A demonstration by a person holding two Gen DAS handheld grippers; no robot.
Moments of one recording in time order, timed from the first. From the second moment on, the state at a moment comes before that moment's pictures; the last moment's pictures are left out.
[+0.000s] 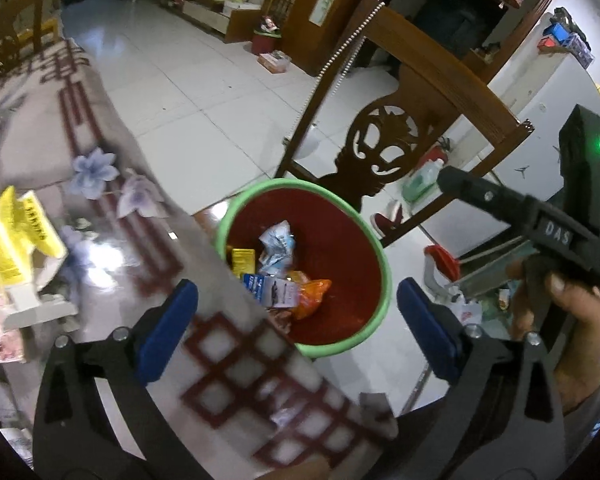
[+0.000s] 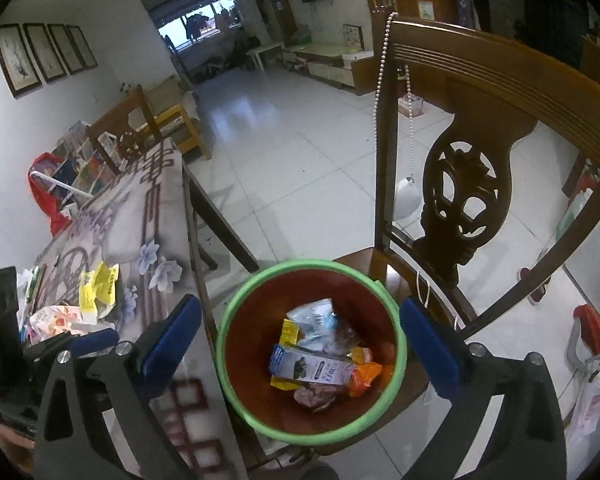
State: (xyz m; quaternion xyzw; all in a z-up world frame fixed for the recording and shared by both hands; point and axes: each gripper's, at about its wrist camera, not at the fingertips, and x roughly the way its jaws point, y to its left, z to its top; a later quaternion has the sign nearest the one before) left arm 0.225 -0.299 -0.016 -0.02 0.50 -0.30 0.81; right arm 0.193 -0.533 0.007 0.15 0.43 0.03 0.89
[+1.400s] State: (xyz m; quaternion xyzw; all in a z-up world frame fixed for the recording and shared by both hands) left arm 0.126 0.023 0.036 -0.14 0.44 -0.07 0.89; right arm 0.216 -0.277 0.037 -0.02 0.43 0.21 0.88
